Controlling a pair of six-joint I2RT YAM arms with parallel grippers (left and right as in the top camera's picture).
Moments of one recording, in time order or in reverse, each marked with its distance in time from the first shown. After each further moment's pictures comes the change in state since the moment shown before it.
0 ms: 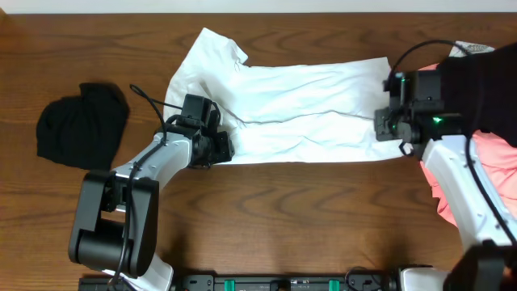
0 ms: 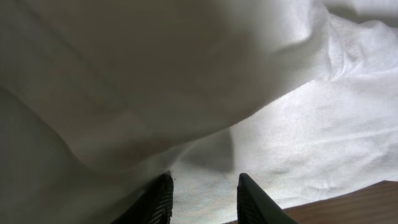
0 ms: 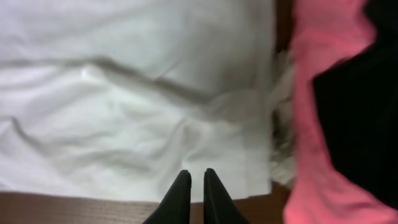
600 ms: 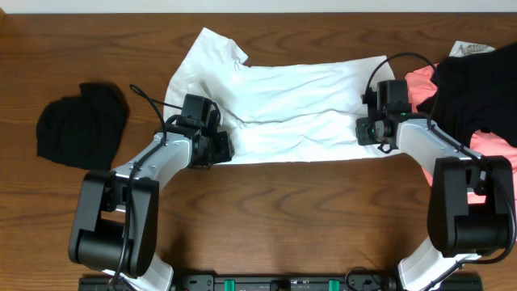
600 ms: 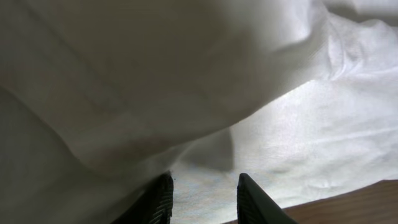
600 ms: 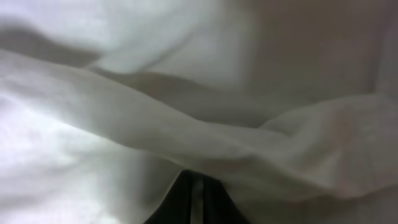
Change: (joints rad) left arm 0.000 0.000 0.000 0.000 0.000 0.000; right arm 0.000 0.340 -0.053 0.333 -0.045 0.000
